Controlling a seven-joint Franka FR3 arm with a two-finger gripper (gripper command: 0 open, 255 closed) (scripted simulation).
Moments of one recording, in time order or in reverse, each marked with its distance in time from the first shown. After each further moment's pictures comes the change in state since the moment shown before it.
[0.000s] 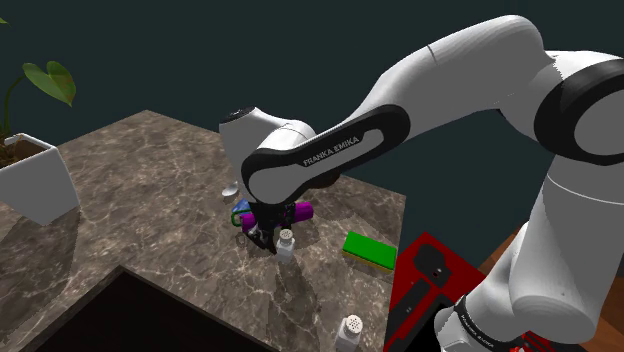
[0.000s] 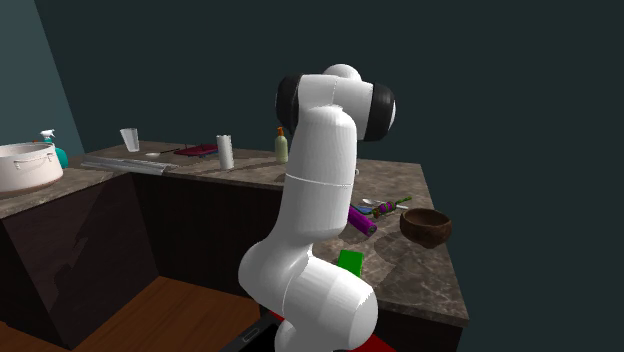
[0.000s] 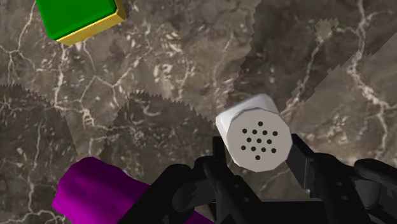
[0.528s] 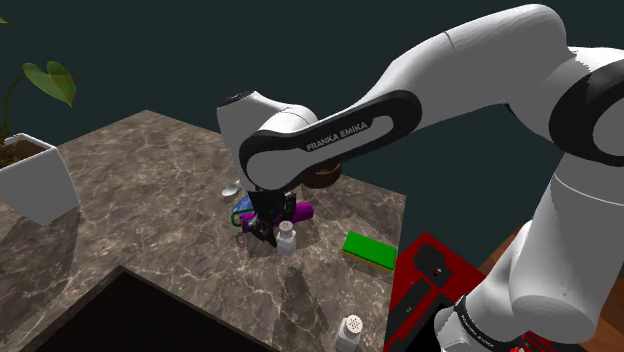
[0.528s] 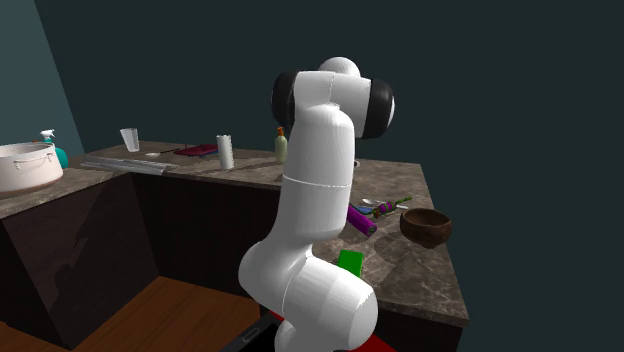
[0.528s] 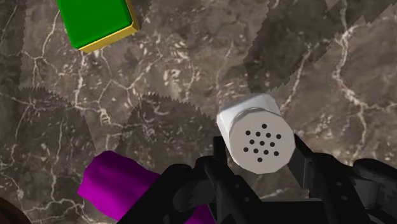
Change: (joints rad) arm -0.005 -0.040 0.005 0.031 0.017 -0.068 -0.011
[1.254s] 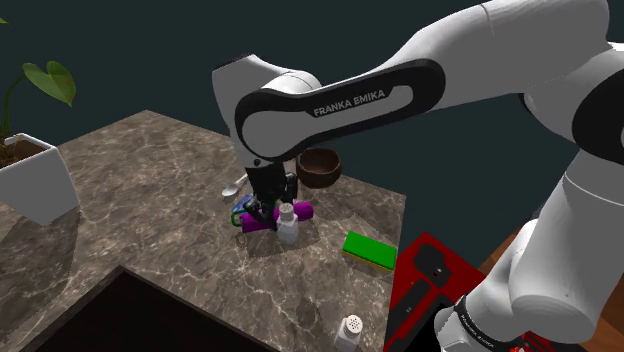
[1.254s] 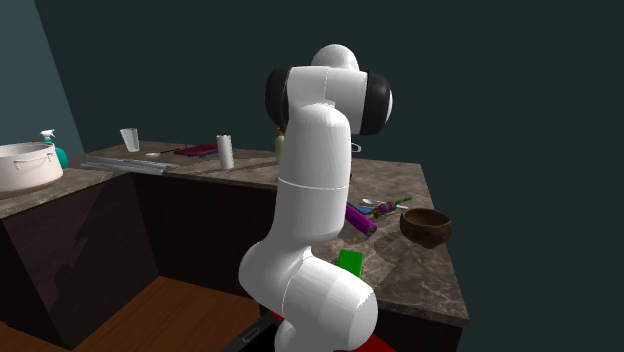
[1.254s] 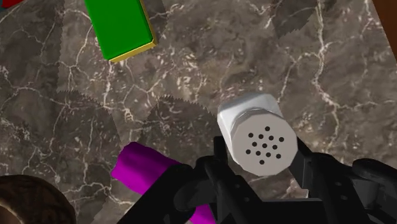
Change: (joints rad) arm -0.006 -0.058 0.005 0.084 0.024 -0.137 -0.015
